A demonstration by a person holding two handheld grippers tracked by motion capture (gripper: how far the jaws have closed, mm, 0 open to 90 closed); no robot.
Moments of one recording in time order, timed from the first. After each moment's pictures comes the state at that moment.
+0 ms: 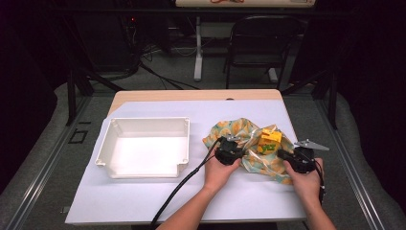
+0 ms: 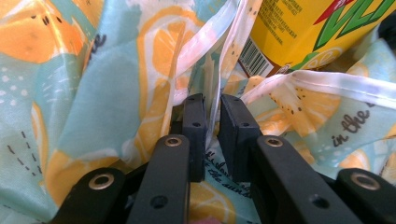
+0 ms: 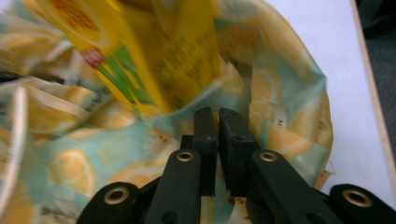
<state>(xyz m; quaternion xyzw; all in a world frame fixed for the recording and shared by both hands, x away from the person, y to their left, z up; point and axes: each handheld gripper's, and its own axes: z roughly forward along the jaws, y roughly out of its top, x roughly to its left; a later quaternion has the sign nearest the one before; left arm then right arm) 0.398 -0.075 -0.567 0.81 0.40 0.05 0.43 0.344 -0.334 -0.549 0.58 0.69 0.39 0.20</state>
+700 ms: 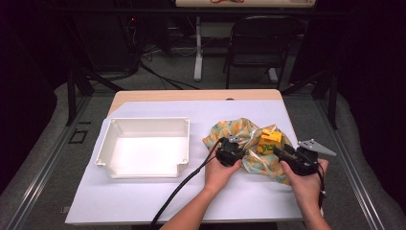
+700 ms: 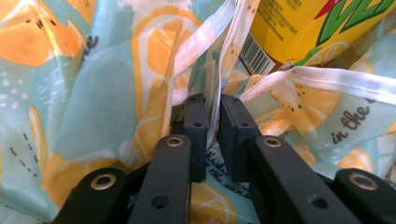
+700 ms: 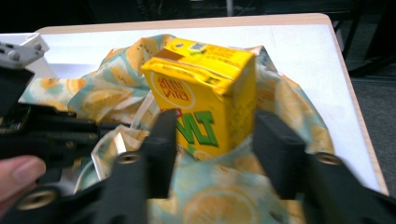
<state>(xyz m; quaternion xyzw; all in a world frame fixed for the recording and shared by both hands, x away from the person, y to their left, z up) 0.396 -0.078 -0.567 0.81 0.39 0.07 0.42 0.315 -0.307 -0.506 0.56 0.64 0.45 0.26</state>
